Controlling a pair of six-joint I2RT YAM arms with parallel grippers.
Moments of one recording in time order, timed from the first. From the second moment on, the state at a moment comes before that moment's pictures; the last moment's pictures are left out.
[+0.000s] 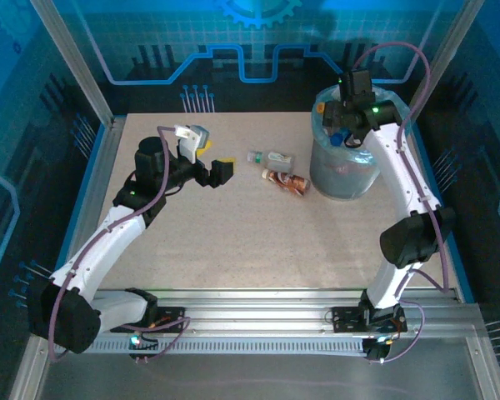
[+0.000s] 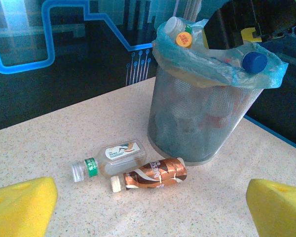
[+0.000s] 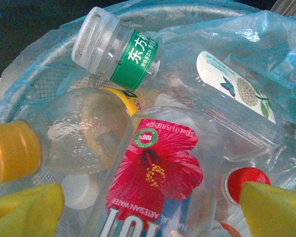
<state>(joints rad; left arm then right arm) -0.29 1.18 1.00 -0.04 0.47 -0.09 0.23 1.77 1.97 -0.99 0.38 0.28</state>
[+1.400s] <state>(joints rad) -0.29 1.17 1.00 -0.04 0.47 -0.09 0.20 1.65 1.81 -0.99 0.39 0.22</state>
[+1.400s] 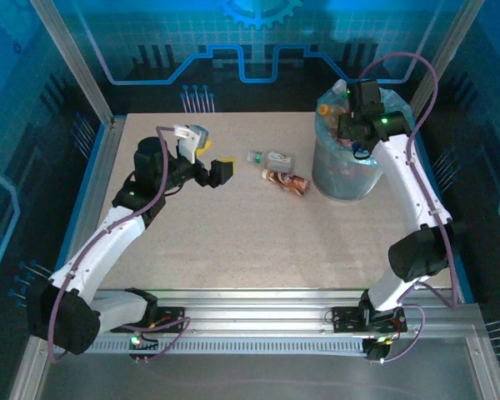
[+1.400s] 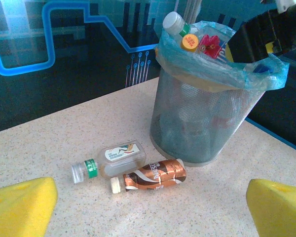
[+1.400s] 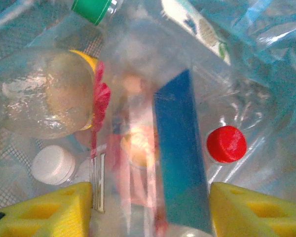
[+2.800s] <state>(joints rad) -0.29 1.16 1.00 -0.31 0.24 -0.30 0.55 2.08 1.99 -1.02 0.15 -0.07</state>
